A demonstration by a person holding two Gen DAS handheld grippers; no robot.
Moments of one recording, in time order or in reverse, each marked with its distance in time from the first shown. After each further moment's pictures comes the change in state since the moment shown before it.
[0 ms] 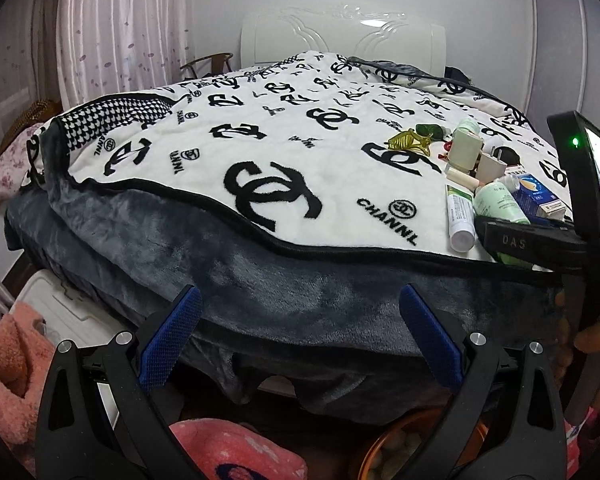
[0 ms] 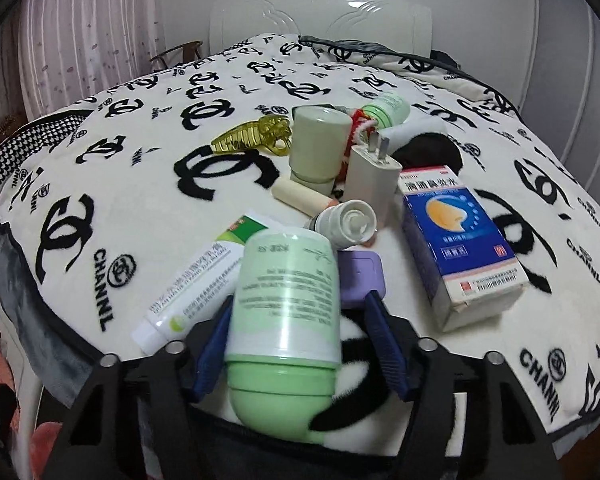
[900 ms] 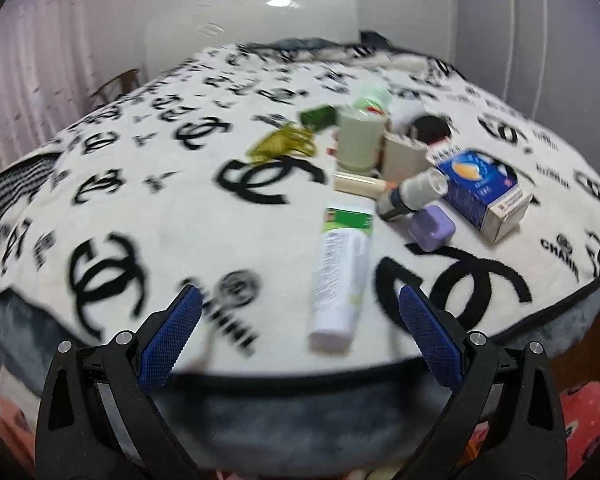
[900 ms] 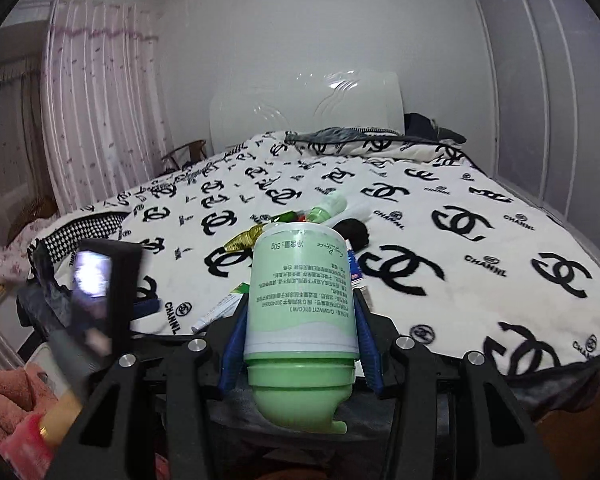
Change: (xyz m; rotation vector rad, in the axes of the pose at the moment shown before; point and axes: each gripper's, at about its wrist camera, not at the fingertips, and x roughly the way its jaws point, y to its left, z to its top) left arm 0.079 -0.122 0.055 0.264 0.082 -0.199; right arm -0.166 -0.072 -0.047 0.137 -0.337 0.072
